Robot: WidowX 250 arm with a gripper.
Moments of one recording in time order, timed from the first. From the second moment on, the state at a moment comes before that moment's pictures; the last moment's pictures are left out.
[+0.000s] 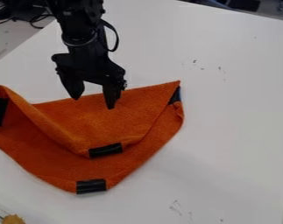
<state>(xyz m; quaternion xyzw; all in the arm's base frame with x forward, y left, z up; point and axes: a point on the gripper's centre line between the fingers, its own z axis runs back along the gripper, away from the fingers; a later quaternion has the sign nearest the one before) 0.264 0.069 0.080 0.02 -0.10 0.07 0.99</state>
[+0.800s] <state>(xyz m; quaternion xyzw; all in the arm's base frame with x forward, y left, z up) 0.235 0.055 0.058 0.03 -0.10 0.15 0.98</state>
